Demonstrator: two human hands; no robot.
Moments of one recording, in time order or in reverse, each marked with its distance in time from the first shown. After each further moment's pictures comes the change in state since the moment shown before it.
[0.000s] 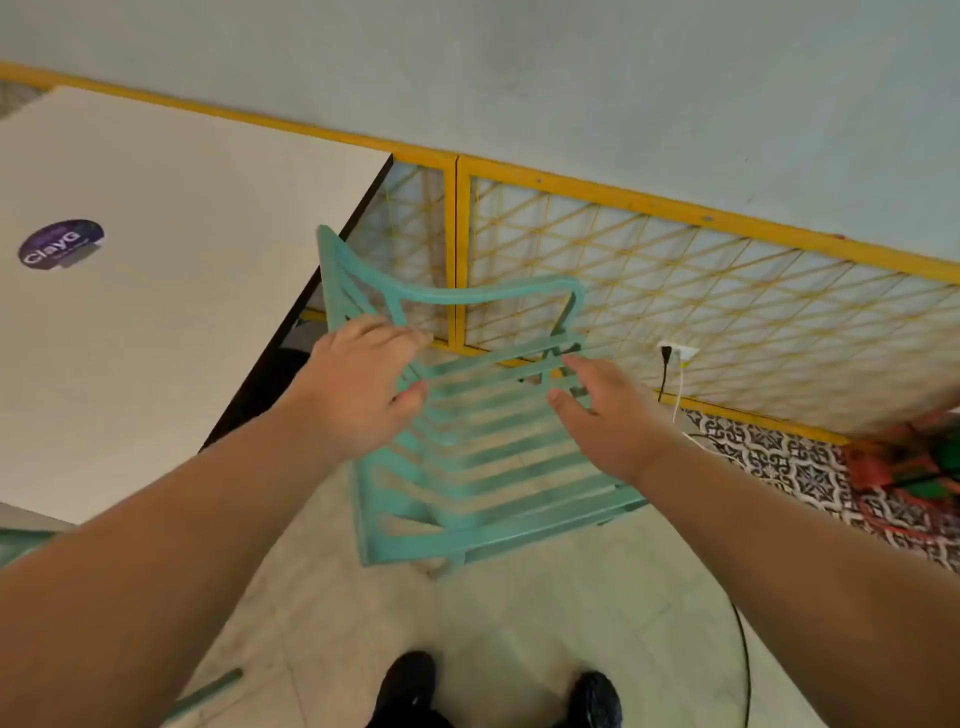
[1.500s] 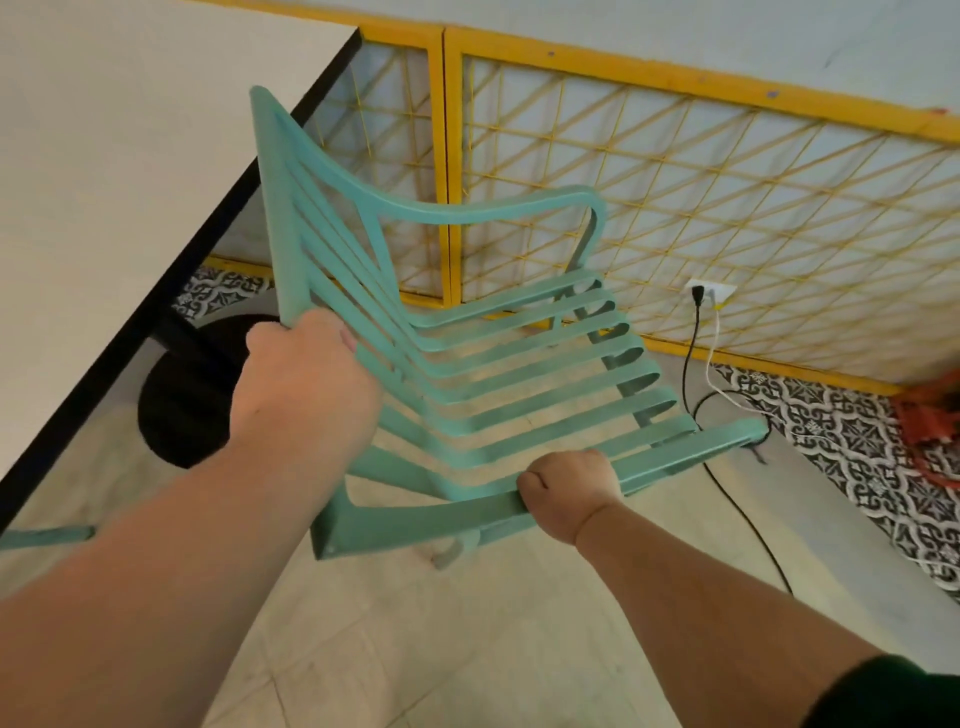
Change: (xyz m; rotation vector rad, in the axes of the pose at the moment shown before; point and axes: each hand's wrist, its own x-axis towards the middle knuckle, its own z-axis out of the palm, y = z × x) left_hand -0.012 -0.009 0.121 -0.277 0.098 -0.693; right_hand 0.036 0.103 0.272 -0.332 -0.133 -0.045
